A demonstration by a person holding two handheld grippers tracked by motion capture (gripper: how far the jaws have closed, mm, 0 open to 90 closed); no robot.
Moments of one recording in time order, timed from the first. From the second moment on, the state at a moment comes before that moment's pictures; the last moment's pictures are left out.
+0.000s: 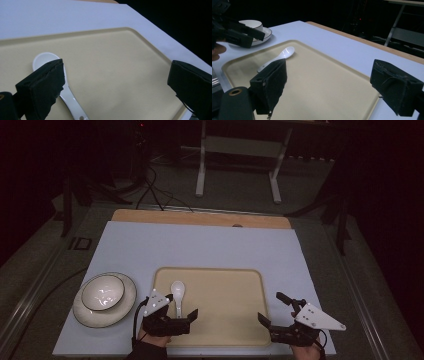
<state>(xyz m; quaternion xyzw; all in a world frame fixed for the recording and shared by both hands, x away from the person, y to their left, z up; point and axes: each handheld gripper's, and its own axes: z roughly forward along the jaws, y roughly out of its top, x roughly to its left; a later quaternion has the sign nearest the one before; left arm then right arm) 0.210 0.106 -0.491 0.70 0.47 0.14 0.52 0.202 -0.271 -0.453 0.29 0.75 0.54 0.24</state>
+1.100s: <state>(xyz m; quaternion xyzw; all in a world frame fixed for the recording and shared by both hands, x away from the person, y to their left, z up) 0.217 0.140 -0.457 0.78 0.38 0.14 0.48 0.197 -0.274 -0.455 0.30 0.75 0.53 0.25</state>
